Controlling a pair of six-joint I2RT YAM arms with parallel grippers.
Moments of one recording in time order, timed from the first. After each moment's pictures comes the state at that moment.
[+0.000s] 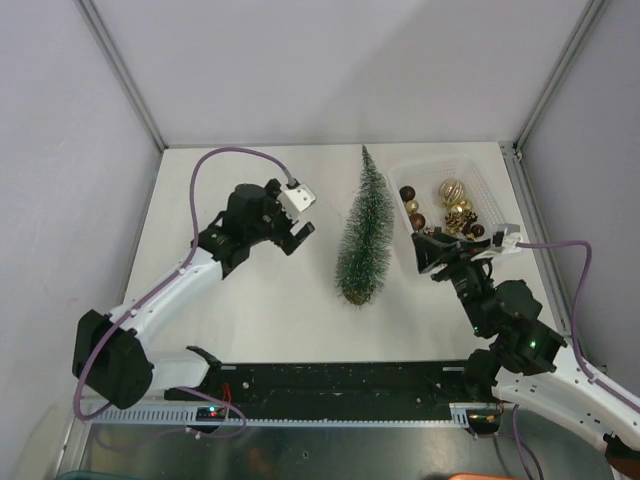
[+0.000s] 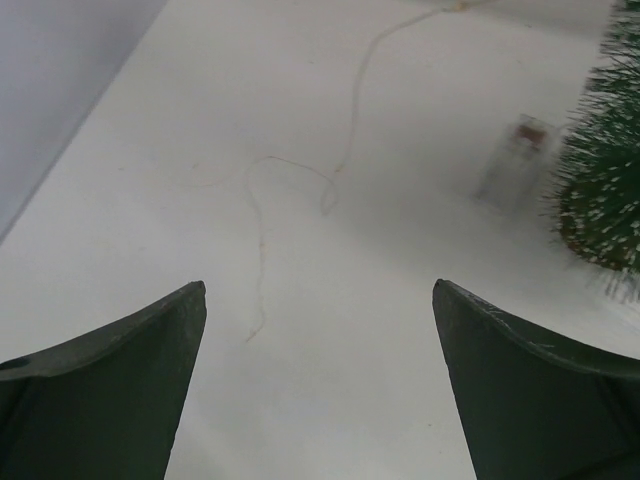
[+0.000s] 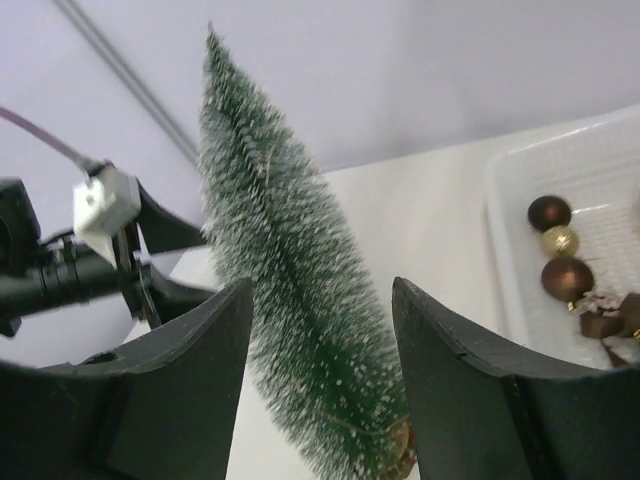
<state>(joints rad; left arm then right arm) -0.51 1.23 0.96 -0.20 0.13 0.44 0.96 0.44 0.59 0.01 0.59 0.41</state>
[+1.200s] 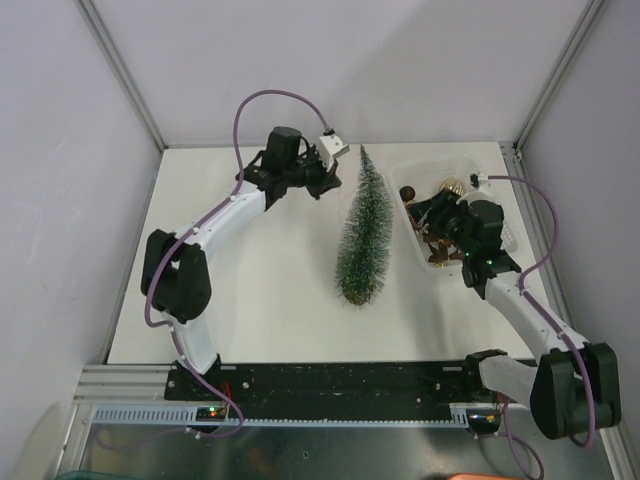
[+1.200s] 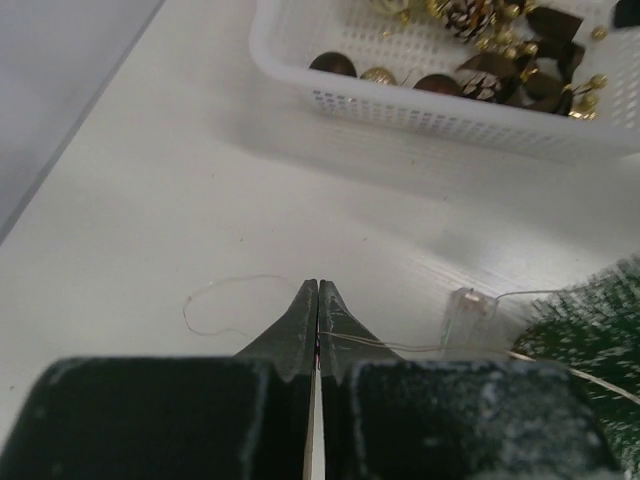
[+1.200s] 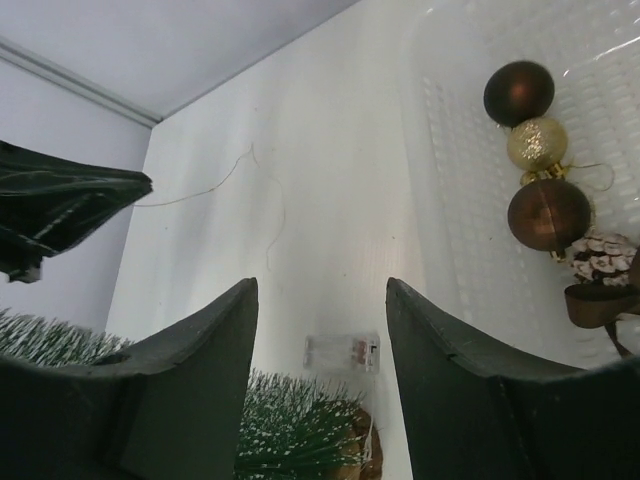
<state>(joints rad) -0.48 1.81 1.55 -0.25 0.52 0.36 0.18 1.07 0.66 0.20 -0.20 0.69</state>
